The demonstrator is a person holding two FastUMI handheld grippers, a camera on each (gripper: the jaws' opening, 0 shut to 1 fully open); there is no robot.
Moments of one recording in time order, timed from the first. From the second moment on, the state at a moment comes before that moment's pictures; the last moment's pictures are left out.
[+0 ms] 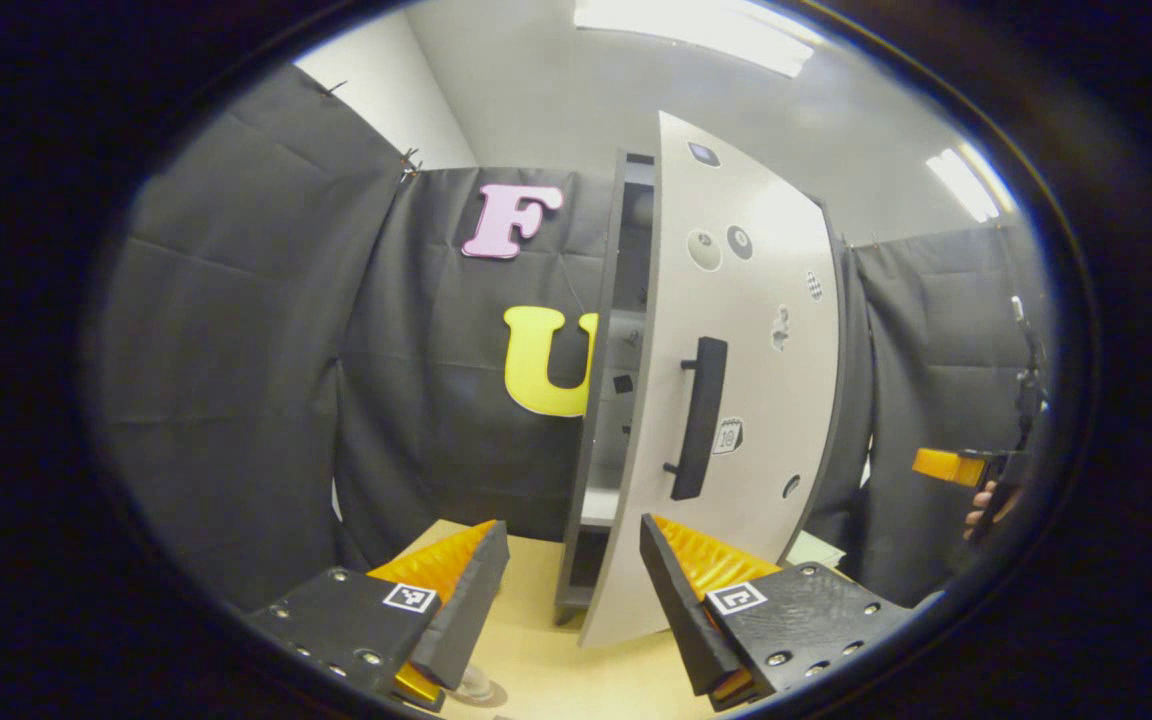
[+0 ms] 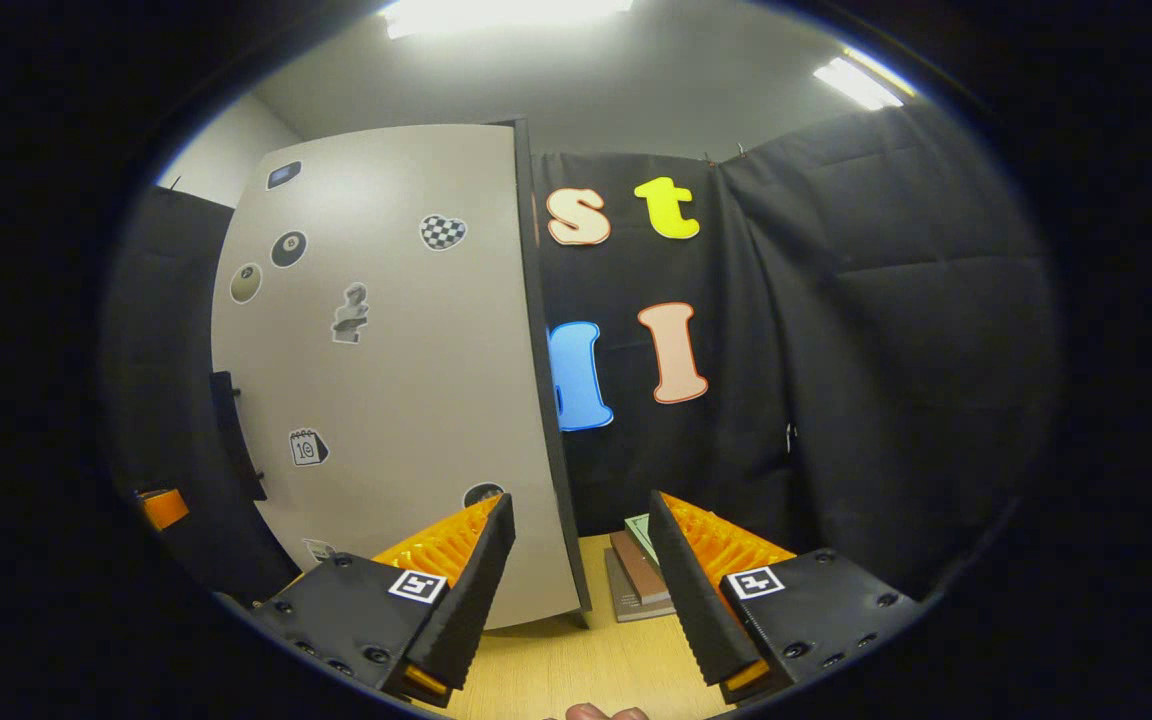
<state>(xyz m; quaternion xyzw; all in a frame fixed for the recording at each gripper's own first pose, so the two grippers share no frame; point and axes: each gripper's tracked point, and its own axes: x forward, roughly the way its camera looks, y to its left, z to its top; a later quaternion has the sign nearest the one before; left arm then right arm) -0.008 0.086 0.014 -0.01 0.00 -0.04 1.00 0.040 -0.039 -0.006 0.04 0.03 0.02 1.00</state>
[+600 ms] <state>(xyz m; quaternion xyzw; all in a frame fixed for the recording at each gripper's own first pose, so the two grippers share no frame) -0.023 0.082 0.039 0.01 -0.04 0.00 1.00 0.044 -0.055 -0.011 0.01 0.03 0.03 1.00</state>
